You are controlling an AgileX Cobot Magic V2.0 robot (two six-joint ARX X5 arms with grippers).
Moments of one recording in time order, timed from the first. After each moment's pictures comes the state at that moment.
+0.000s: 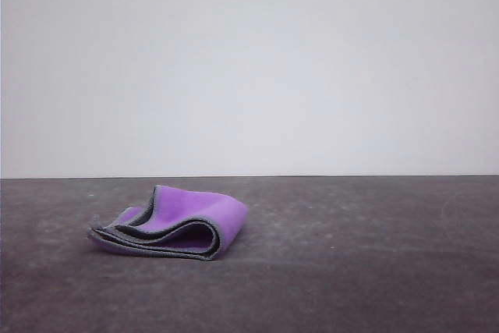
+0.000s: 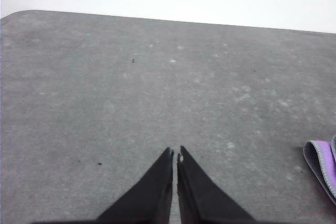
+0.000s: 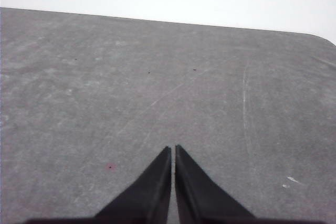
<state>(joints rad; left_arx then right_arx) 0.01 0.01 0.04 -0.20 0.02 -0.07 0.03 0.01 0.02 -0.17 -0.03 -0.02</state>
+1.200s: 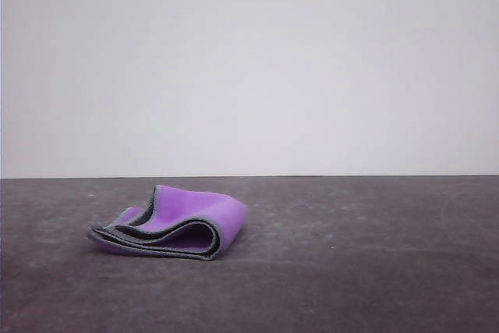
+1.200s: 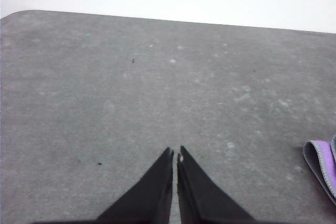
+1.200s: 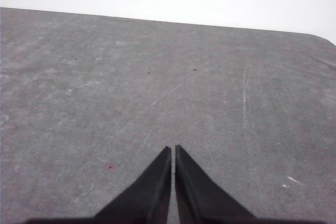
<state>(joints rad) 0.01 0.01 0.04 -0.20 0.02 -0.07 0.03 0.01 0.02 -0.17 -0.03 -0.02</state>
